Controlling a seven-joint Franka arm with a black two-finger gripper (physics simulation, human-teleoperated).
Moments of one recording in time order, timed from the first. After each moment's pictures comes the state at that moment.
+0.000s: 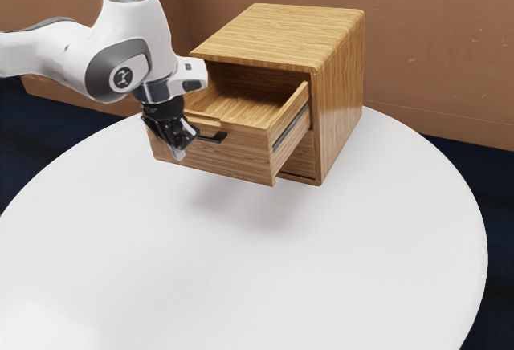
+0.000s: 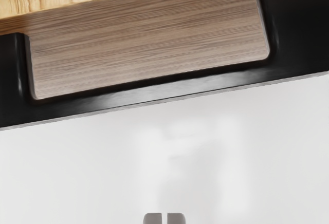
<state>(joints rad) -0.06 -0.10 -0.06 -2.02 0.10 2.05 -0.04</state>
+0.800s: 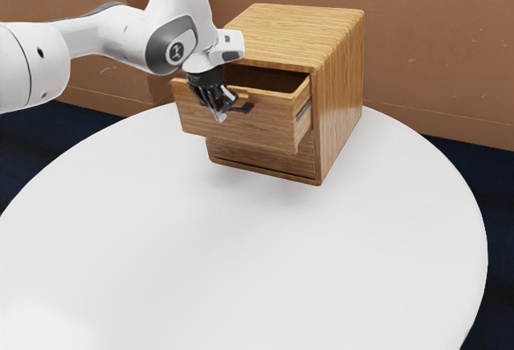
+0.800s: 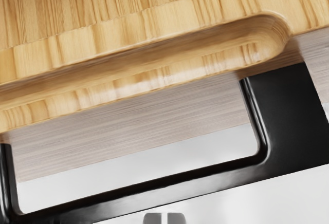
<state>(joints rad) -0.05 0.30 -0.04 -1.54 0.10 2.09 0.08</state>
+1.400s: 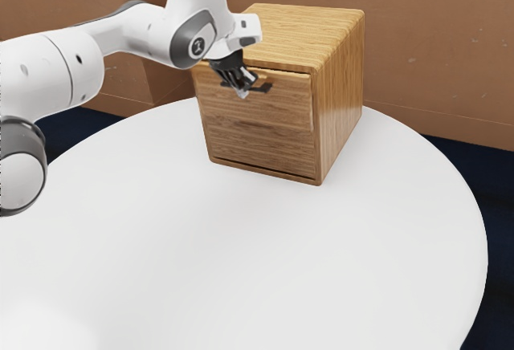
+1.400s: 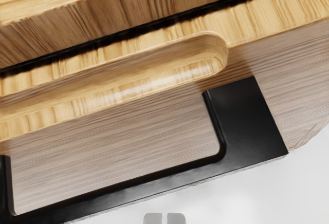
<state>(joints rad) -0.05 0.52 -0.04 -1.26 0.10 2.18 0.13</state>
